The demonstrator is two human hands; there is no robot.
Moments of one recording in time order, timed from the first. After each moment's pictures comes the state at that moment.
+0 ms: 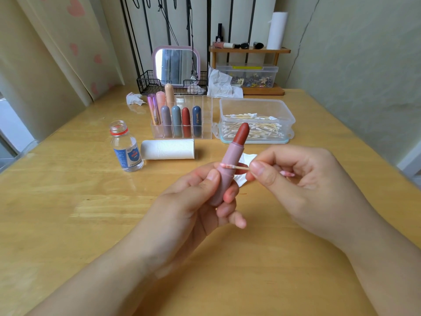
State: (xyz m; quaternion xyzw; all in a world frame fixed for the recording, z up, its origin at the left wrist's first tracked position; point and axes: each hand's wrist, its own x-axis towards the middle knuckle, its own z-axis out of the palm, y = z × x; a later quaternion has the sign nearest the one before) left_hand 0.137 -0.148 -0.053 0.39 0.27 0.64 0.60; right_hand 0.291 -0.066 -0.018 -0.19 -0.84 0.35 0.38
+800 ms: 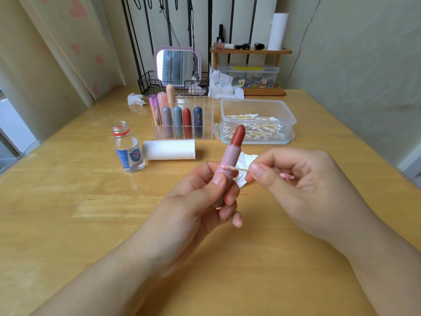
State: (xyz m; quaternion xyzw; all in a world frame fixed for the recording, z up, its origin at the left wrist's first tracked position) left_hand 0.141 -0.152 -0.050 0.40 0.32 0.64 0.57; right_hand 0.288 -0.065 -0.023 -0.20 -0.83 0.36 0.38
